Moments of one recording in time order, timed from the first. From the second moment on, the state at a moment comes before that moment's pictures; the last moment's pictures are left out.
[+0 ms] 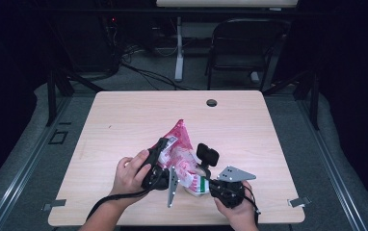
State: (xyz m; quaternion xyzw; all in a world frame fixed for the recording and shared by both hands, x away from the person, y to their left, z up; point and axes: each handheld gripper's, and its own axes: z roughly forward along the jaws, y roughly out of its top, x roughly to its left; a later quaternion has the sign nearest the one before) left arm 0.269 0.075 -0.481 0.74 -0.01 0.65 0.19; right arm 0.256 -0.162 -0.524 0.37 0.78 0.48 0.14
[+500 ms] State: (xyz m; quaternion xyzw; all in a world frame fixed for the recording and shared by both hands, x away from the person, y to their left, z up) left arm 0.272 0.077 -0.484 0.74 0.00 0.64 0.19; right arm 0.254 -0.167 -0.522 0.38 0.78 0.48 0.15
